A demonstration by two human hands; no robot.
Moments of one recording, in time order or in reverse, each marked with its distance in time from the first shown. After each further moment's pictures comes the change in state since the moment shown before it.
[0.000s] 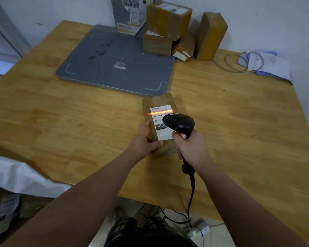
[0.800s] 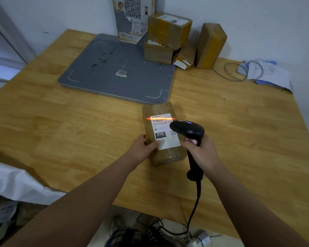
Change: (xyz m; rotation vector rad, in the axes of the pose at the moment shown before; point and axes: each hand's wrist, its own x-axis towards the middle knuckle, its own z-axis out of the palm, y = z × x) left_hand 0.010 0.007 -0.004 -0.103 0.011 -0.118; right_hand 0.016 0.003 -0.029 -0.022 -0.007 -0.033
